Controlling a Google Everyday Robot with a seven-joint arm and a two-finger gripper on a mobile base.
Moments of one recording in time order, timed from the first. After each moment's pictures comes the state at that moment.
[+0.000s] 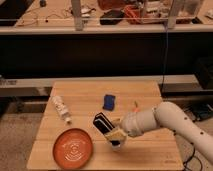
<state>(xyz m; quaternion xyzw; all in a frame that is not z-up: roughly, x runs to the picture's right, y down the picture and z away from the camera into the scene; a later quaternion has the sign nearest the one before) 0.016 0.183 0.617 0.36 -0.36 -0.80 0.32</state>
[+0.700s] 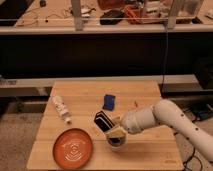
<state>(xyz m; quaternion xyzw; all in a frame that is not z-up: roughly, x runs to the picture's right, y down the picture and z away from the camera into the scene) 0.020 0.183 0.642 0.38 -0.37 -0.79 0.31</state>
